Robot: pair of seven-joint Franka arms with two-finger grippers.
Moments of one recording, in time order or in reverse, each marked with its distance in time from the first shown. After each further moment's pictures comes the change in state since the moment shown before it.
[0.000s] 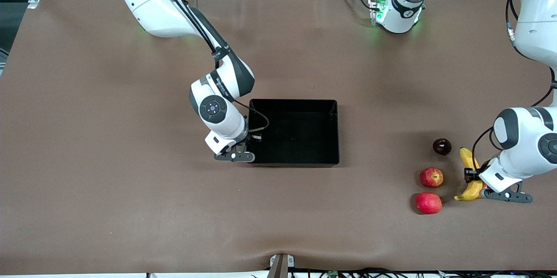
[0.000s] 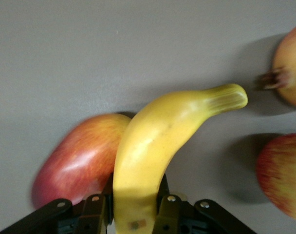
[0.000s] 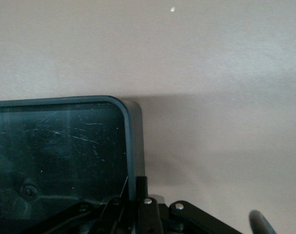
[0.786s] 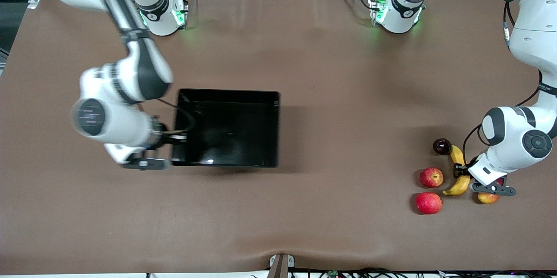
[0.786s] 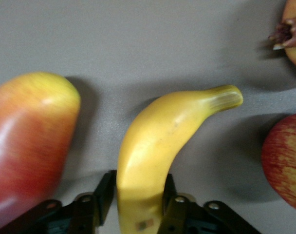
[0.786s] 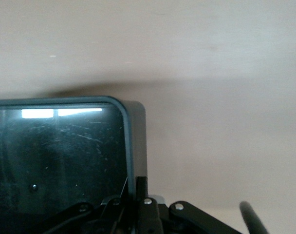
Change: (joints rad) left arm 0.013 0.011 -0.011 -0.070 0.002 0.064 0.013; right arm -0.343 -0.300 -0.019 -0.075 -0.001 -0.368 -0.332
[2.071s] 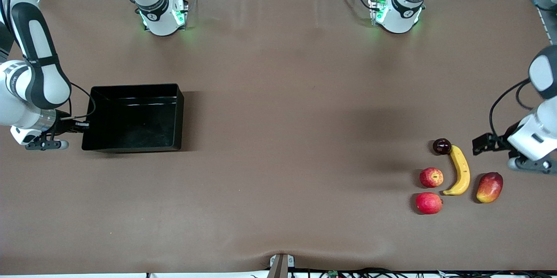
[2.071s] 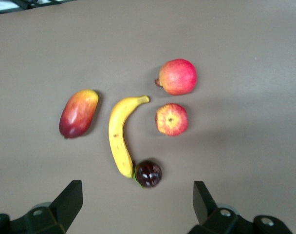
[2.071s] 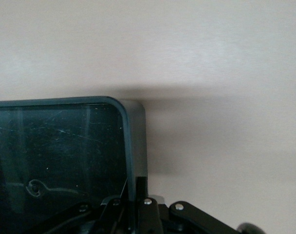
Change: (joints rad) left arm -0.001 -0.492 -0.155 0.014 -0.174 -0.503 -0.068; right arm -0.552 -0.028 -0.004 -0.427 -0.001 0.410 -0.635
